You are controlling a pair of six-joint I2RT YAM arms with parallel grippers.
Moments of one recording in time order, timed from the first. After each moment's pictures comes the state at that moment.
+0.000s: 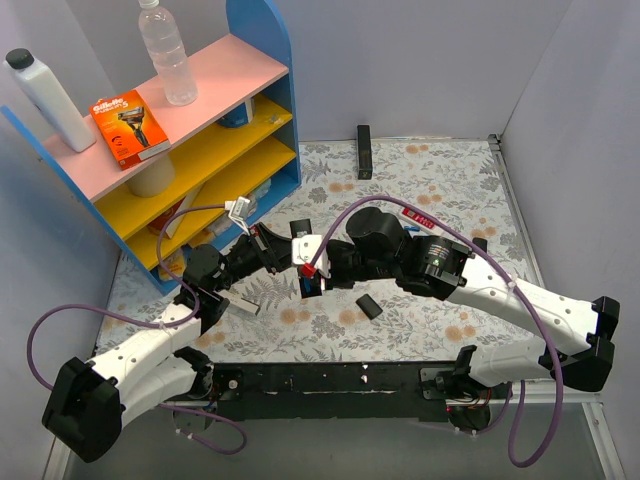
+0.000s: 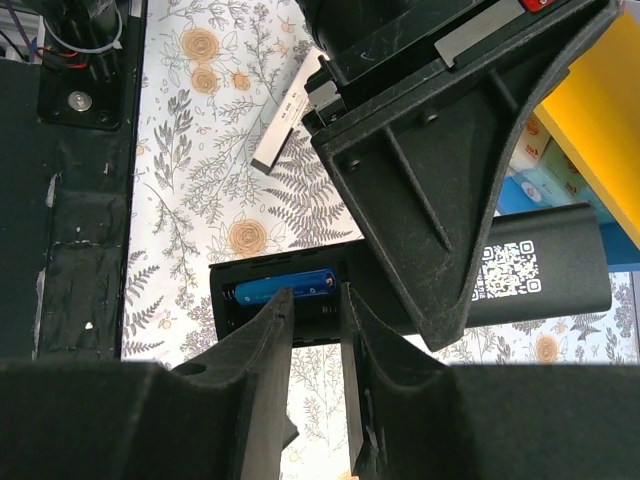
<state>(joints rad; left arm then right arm) -0.56 0.93 0.44 0.74 0.53 -1.16 1.16 1.25 1.34 -0.60 -0.23 -0.52</state>
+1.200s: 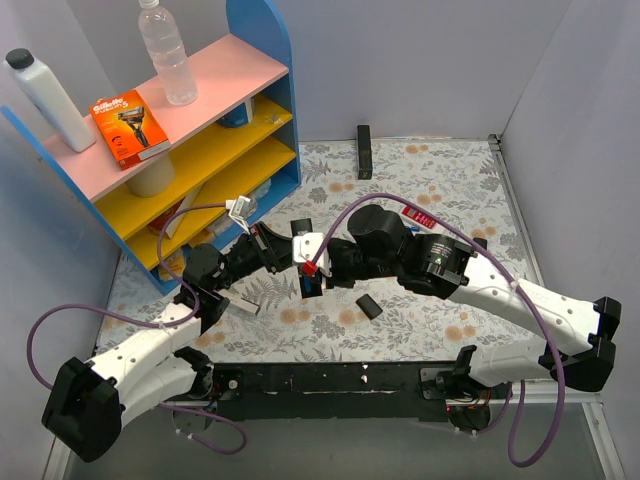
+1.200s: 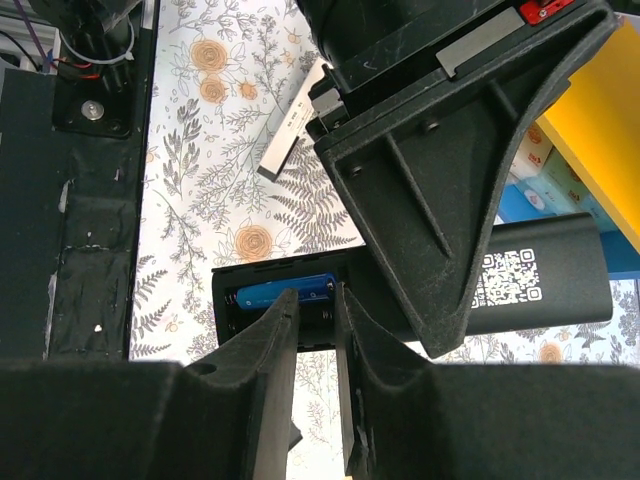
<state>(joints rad) -0.57 0.93 0.45 0.74 0.54 -1.18 1.16 1.25 1.36 -0.62 -0.26 -0.51</state>
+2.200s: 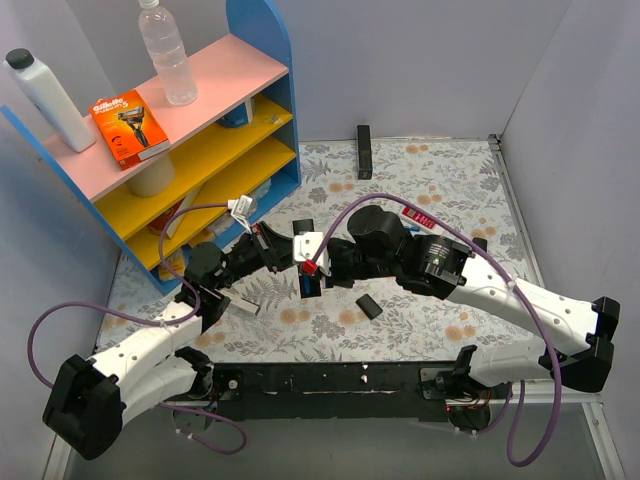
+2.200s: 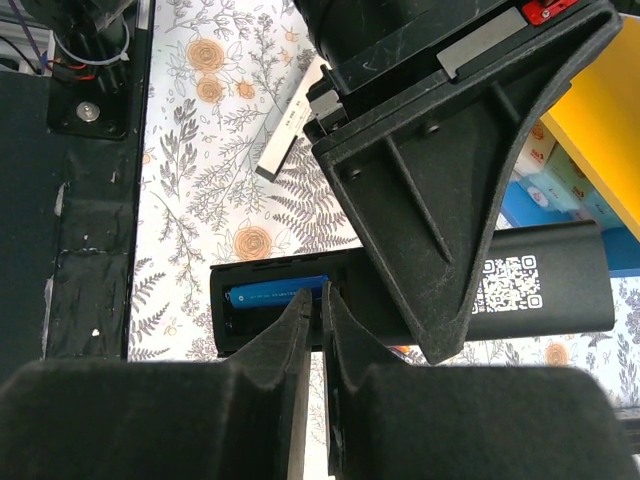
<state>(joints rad) -0.57 0.94 0.46 0.74 0.54 -1.19 1.15 1.25 1.34 -0.60 -0.26 -0.50</state>
